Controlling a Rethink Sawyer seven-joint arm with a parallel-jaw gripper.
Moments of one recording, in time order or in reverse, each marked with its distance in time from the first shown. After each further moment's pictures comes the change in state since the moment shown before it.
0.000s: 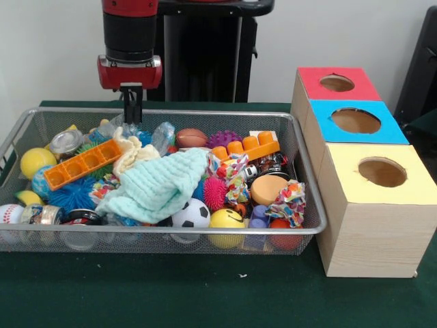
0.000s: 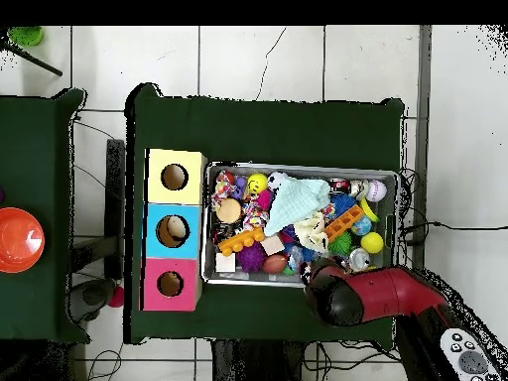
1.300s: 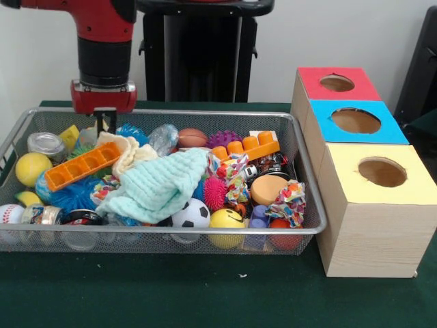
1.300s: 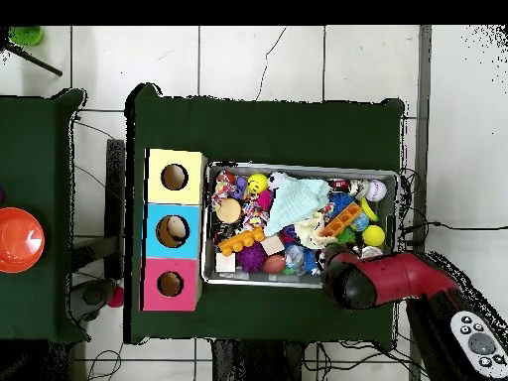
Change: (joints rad) arm -0.077 0.099 0.062 -0.138 -0.155 0.022 -0.013
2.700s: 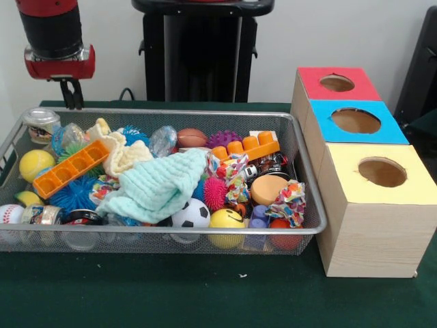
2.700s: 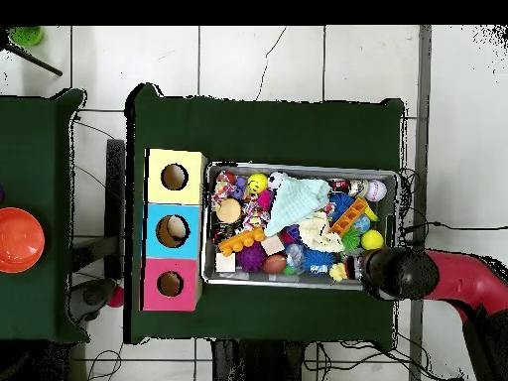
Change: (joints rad) arm -0.171 -0.069 0.118 -0.030 0.294 0.458 -0.110
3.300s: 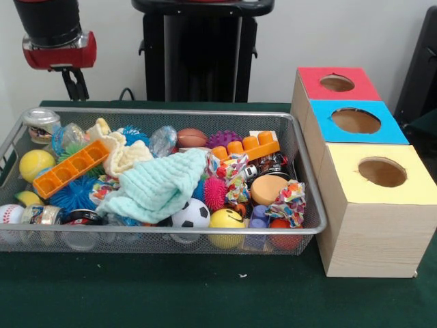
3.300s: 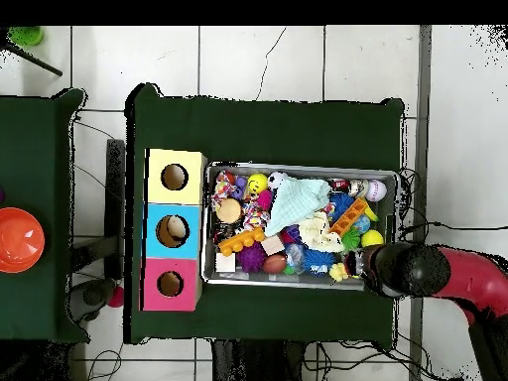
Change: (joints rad) arm -0.032 -0.016 0.047 0.006 0.074 0.021 0.000
